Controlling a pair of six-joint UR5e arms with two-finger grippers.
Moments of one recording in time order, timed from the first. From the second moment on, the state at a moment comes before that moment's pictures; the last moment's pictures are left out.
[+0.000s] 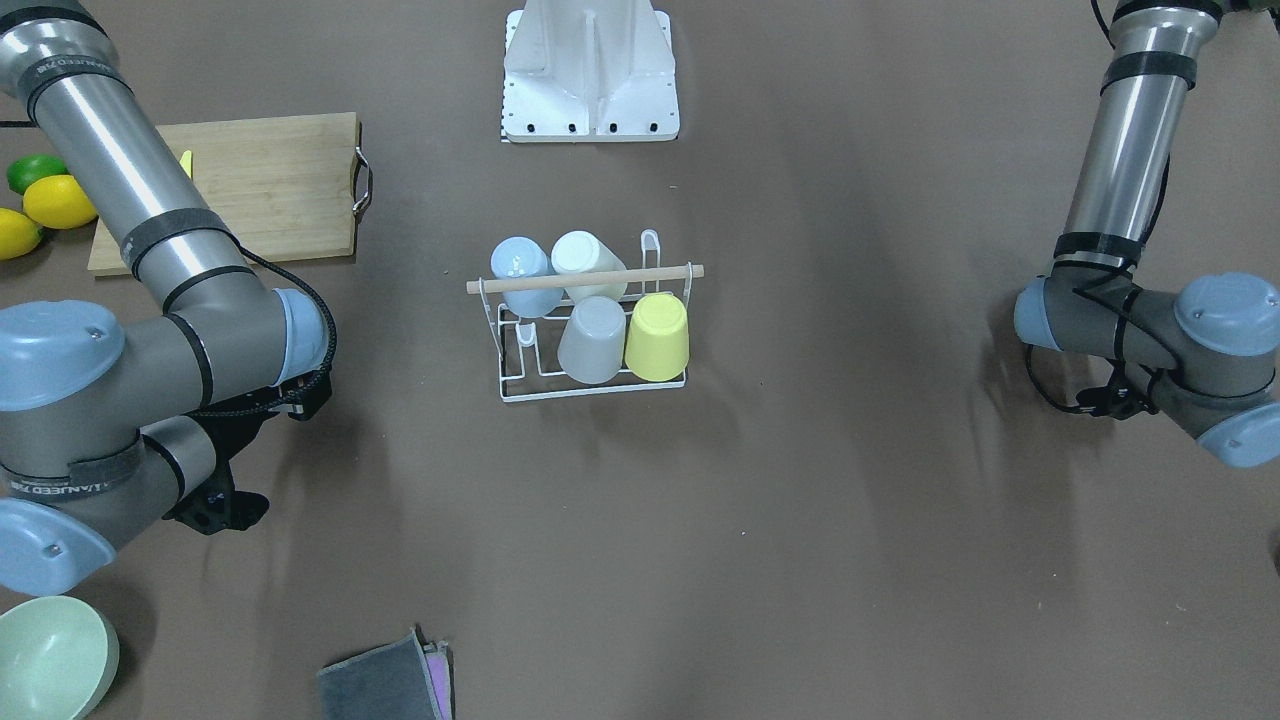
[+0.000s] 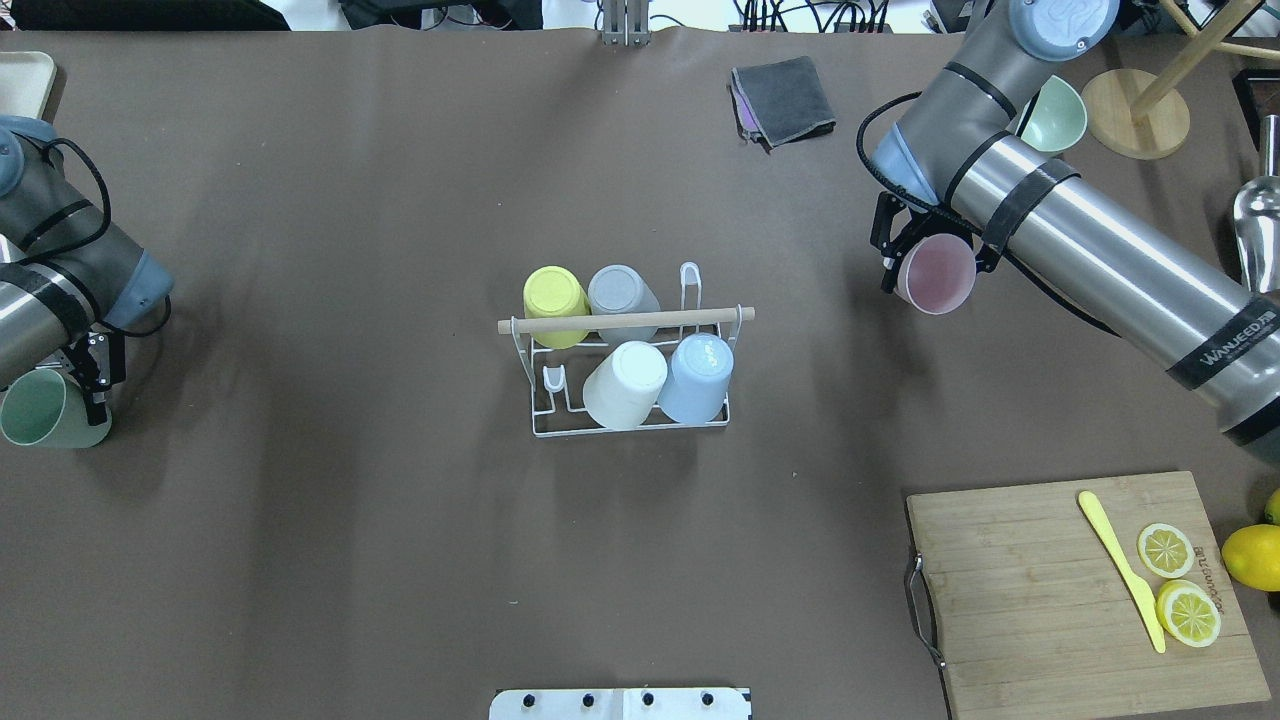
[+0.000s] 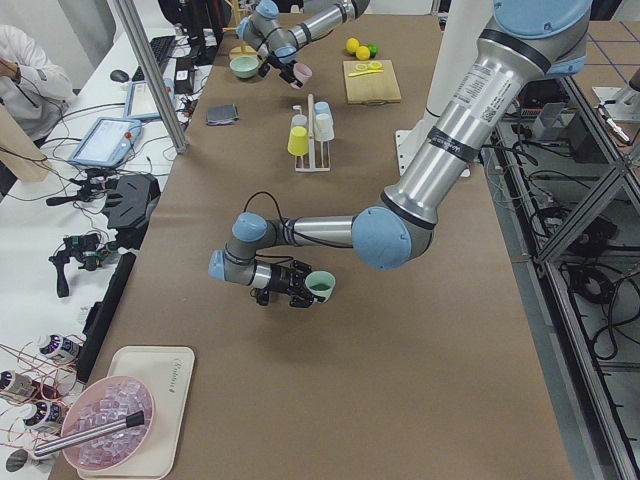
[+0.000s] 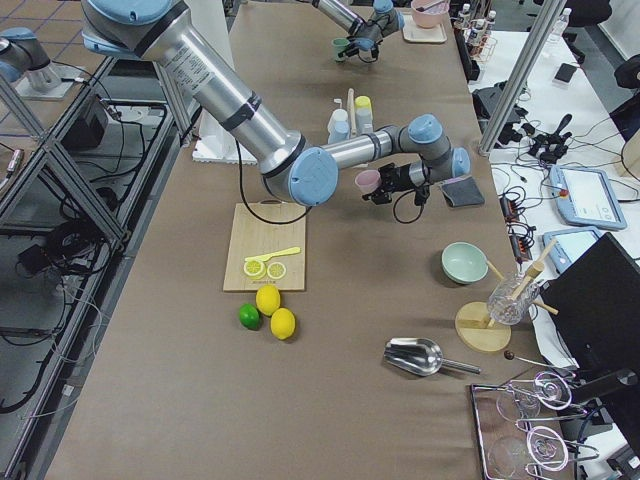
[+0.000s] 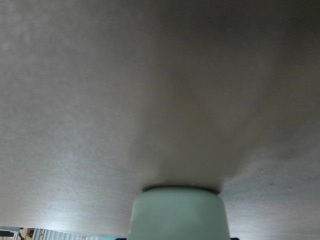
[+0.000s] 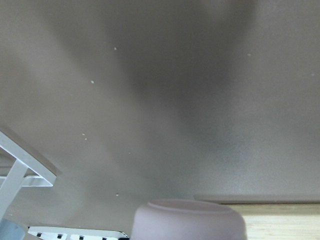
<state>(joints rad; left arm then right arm) -1.04 -2.13 -0.92 -0.63 -2.48 0.39 1.00 -0.70 0.98 -2.58 2.70 -0.15</state>
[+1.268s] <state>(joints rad) -1.25 -2.11 -1.17 -0.79 -2.51 0.32 1.05 -0.70 0.99 -2.10 2.71 -0.08</state>
